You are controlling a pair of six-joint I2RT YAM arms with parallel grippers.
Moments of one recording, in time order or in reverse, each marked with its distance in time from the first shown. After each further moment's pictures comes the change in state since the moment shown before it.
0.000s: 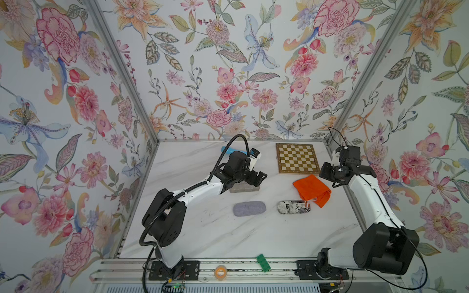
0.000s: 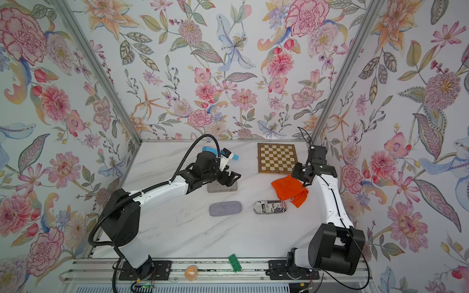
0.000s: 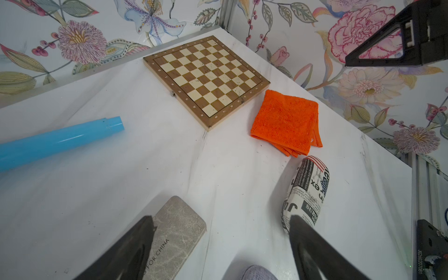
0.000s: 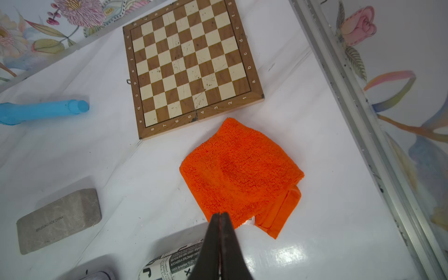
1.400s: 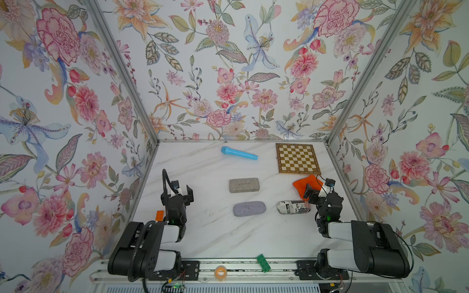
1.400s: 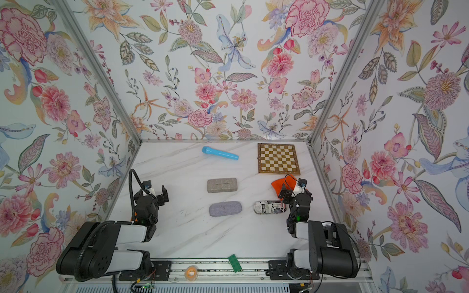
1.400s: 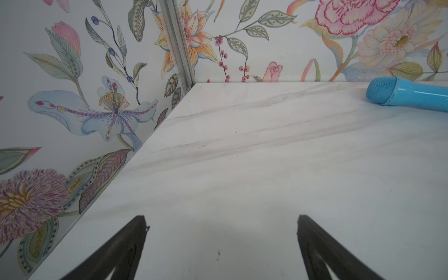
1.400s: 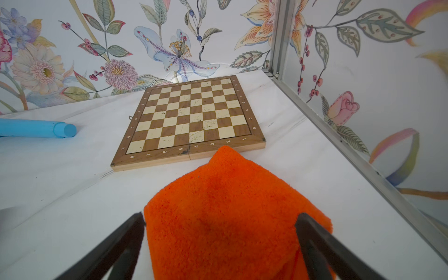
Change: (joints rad) left arm 0.630 -0.291 -1.118 1.137 -0.644 0.123; right arm 0.055 0.050 -1.041 1.768 0.133 -0.109
